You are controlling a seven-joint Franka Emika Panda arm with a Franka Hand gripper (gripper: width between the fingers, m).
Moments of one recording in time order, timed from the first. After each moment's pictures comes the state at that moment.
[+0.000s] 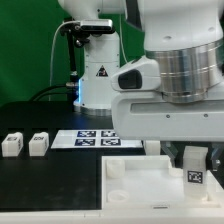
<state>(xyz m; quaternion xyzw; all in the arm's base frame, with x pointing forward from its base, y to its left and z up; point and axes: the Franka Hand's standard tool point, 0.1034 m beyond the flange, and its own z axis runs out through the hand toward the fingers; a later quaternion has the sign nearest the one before) 0.635 0.100 0.083 -0.94 0.34 0.04 0.08</state>
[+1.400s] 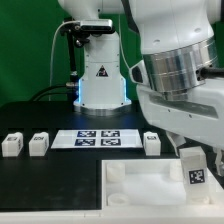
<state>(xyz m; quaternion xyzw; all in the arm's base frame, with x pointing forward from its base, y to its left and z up) 0.626 0.115 0.082 -0.85 0.51 0.06 0.11</state>
